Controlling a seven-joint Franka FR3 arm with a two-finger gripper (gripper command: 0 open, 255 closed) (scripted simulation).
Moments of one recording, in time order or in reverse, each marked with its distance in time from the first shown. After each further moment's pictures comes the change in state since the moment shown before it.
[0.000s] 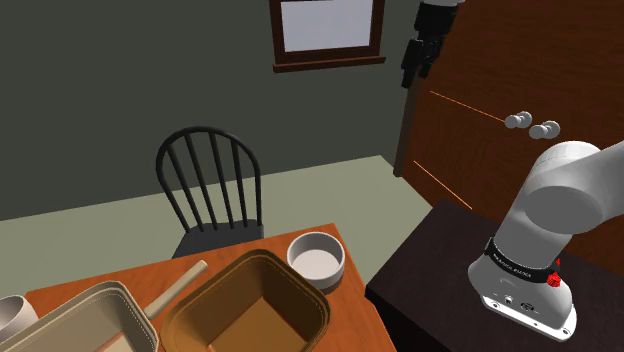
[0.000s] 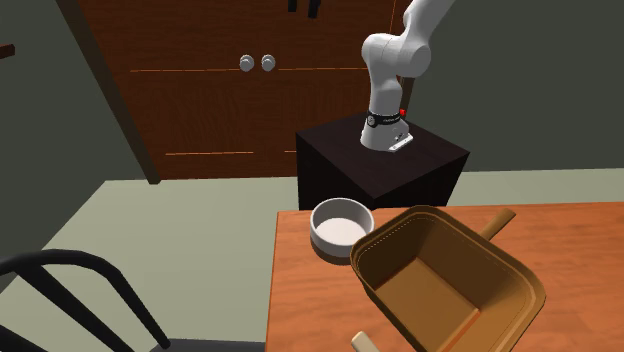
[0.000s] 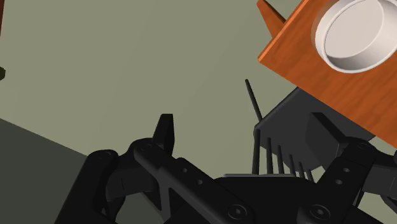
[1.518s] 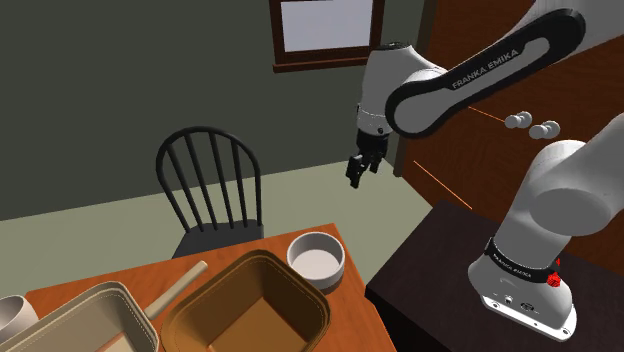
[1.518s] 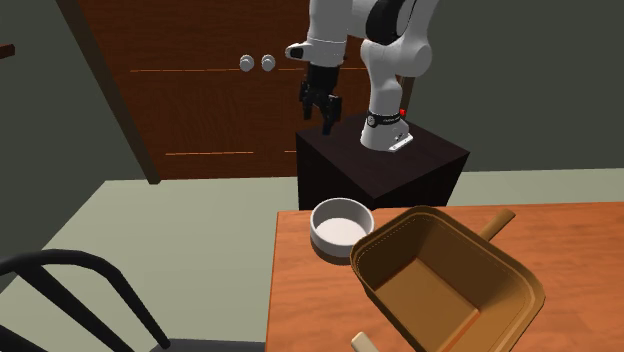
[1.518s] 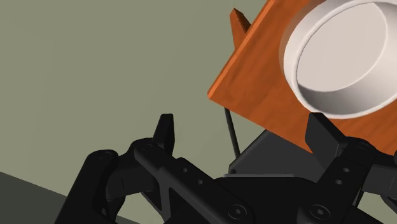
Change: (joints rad) arm 0.086 0.299 0.241 -0.406 0.122 0.658 0.283
